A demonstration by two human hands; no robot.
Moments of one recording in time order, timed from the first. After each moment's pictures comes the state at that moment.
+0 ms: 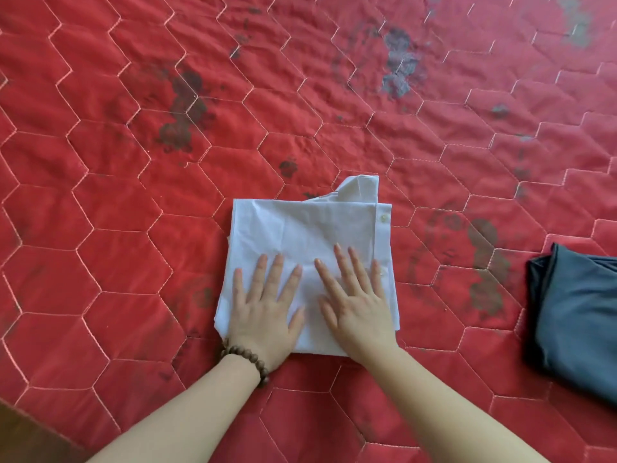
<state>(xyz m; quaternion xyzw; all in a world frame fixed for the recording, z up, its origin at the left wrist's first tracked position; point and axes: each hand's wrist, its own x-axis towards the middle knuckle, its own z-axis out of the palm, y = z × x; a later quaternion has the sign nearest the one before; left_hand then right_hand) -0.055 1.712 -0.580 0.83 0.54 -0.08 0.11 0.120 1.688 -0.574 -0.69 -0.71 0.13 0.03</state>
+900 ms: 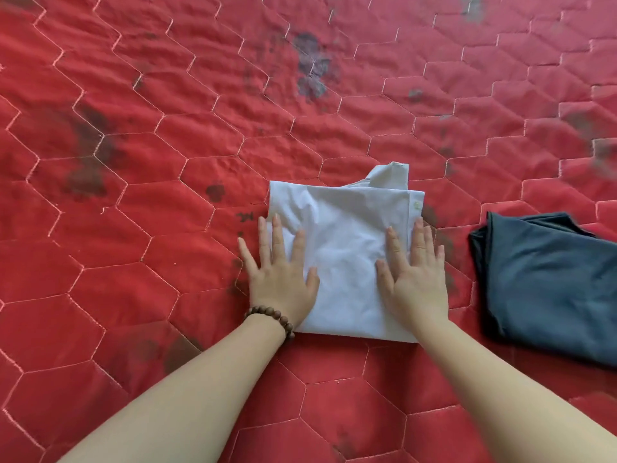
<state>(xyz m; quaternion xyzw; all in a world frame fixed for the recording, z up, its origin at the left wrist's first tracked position) 0.065 1.772 -0.577 0.85 0.52 -0.03 0.10 0.261 1.677 -0.574 -0.86 -0.50 0.11 0.01</state>
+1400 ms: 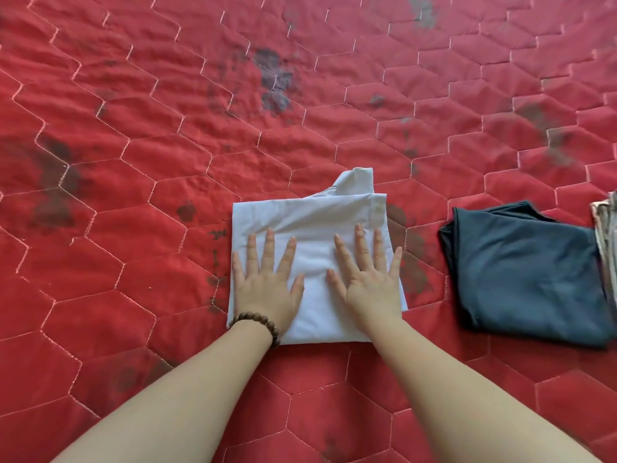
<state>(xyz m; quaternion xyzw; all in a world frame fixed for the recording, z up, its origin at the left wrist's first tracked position) 0.076 1.775 -0.593 0.87 0.48 -0.05 0.10 0.235 1.692 -0.581 -0.85 -0.51 0.14 -0.04</state>
